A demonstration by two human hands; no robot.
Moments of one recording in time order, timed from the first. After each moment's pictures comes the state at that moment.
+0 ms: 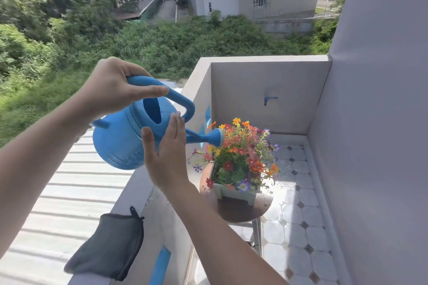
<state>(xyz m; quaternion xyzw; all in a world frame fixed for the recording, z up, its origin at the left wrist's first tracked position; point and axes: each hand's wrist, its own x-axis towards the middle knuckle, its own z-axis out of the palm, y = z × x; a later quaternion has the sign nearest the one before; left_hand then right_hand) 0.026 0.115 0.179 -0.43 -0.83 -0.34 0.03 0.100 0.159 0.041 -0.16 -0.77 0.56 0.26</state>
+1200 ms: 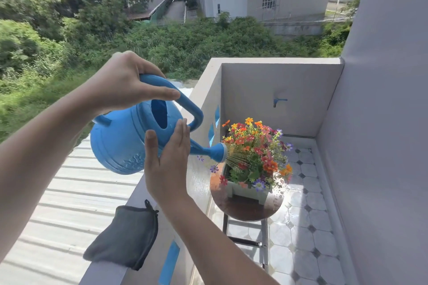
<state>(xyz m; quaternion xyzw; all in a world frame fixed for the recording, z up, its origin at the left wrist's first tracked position) 0.055 0.080 0.202 -0.46 -0.85 -0.27 0.02 0.127 0.105 0.052 -0.17 -0.73 0.60 0.26</state>
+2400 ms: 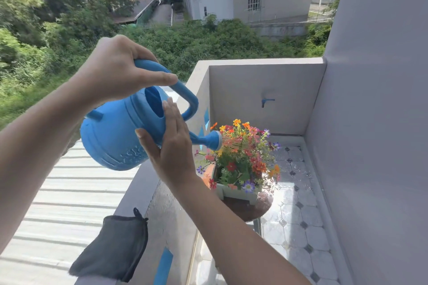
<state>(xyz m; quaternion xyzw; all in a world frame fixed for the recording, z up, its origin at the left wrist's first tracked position) 0.063 0.108 0.215 -0.43 -0.85 -0.27 0.07 0.095 0.156 0.040 -0.08 -0.75 0.41 0.52</state>
